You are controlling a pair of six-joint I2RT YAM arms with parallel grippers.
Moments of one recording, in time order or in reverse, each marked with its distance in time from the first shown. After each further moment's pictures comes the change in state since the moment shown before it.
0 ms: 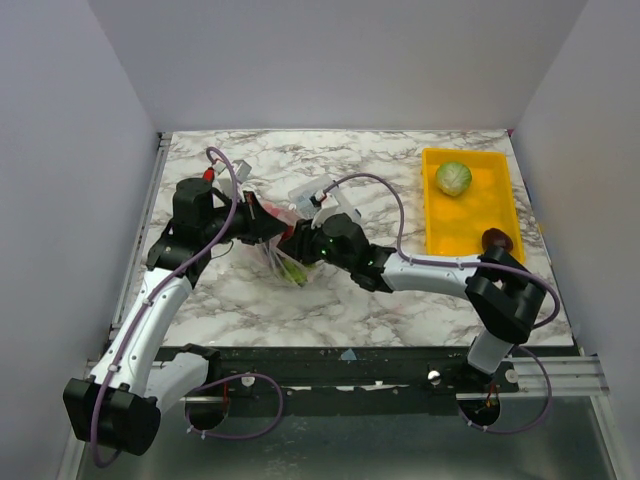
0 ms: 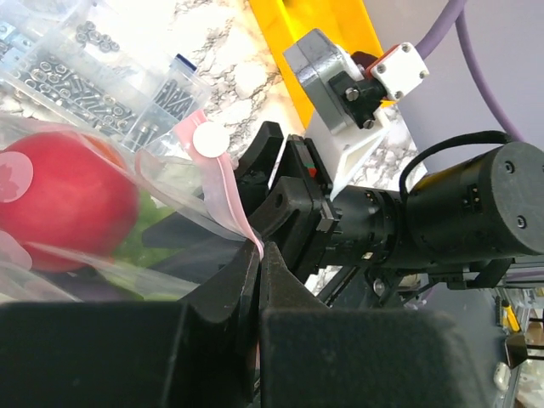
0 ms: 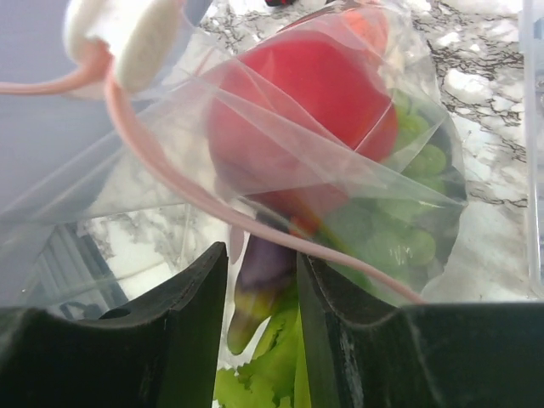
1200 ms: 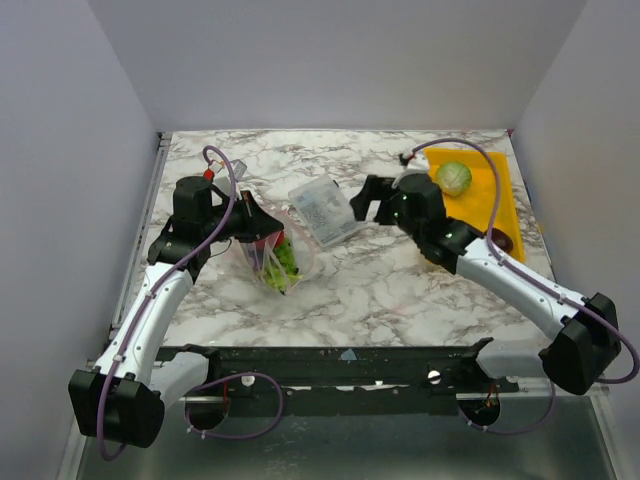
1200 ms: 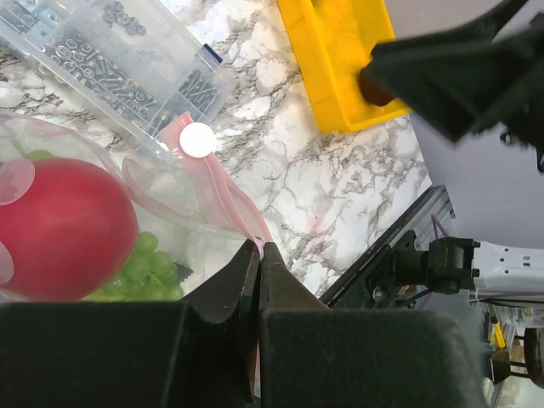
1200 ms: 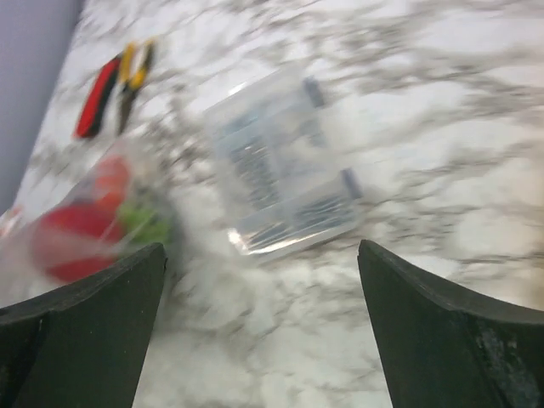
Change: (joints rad) left arm 0.045 0.038 -0.008 -0.005 0.003 -0.021; right arm -0.223 -0.425 0.000 -0.500 0.170 -0.091
